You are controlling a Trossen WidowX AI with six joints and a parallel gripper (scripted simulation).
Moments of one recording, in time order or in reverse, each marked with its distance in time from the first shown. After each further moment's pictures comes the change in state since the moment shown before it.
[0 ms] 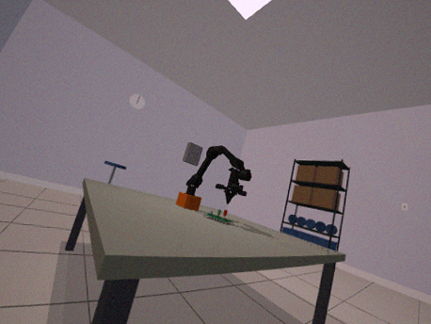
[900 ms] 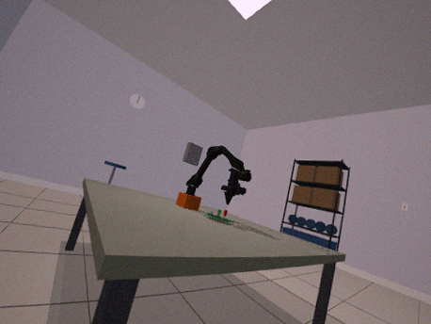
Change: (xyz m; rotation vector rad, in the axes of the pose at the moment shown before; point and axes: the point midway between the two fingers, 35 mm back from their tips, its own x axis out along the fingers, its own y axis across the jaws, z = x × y) arm 0.003 0.000 0.000 -0.940 0.000 0.000
